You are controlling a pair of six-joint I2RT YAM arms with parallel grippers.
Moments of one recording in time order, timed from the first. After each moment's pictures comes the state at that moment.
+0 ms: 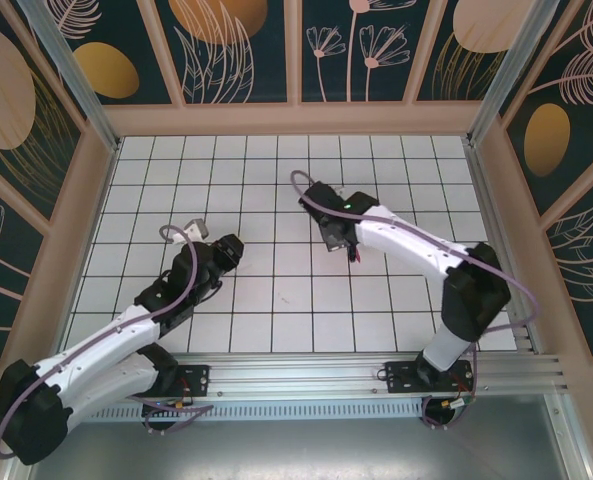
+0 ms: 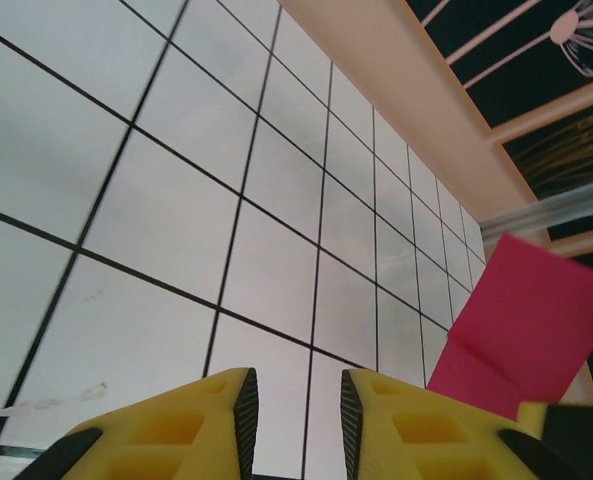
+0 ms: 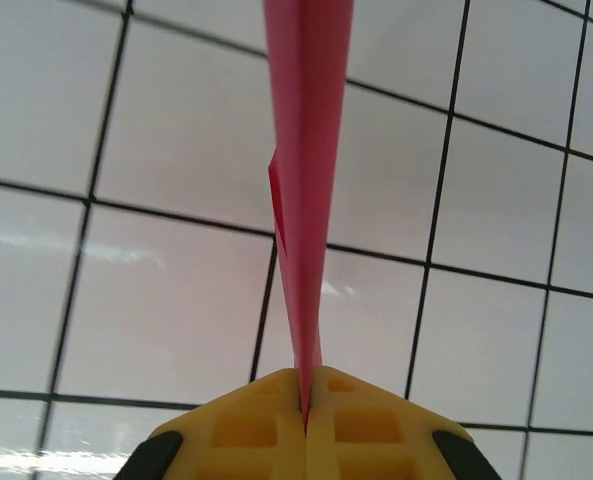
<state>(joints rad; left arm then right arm) -0.66 0.87 0.44 0.01 -0.25 -1.07 0.81 1.69 1.36 -1.01 0.50 0.42</state>
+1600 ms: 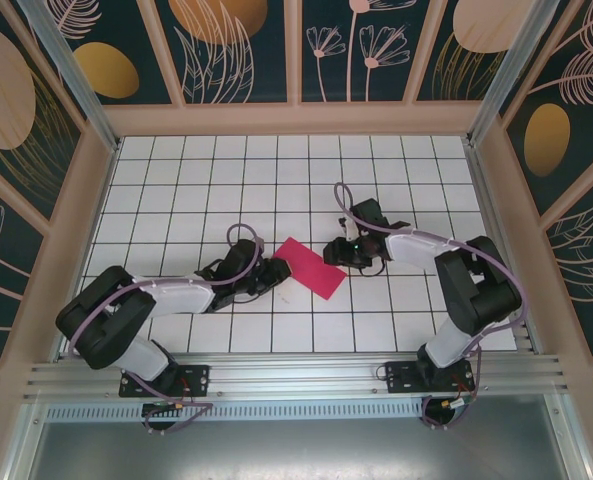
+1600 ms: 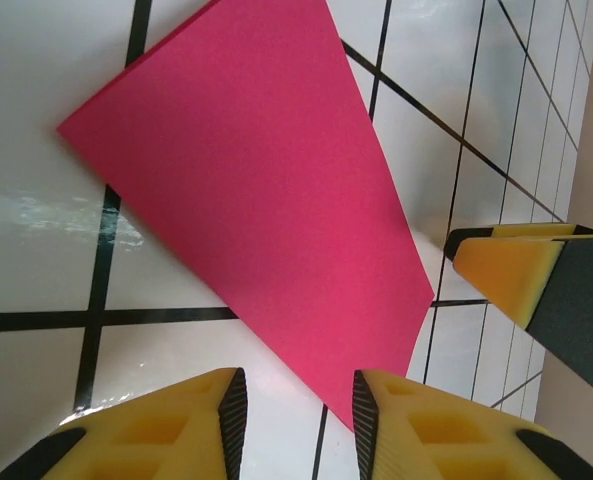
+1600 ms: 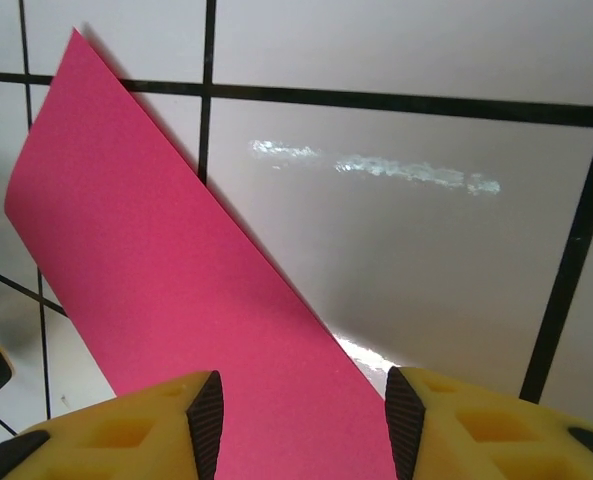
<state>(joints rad) -0.75 1.53 0.53 0.30 0.20 -1.20 0.47 1.65 0.85 -0.31 -0.40 0.44</state>
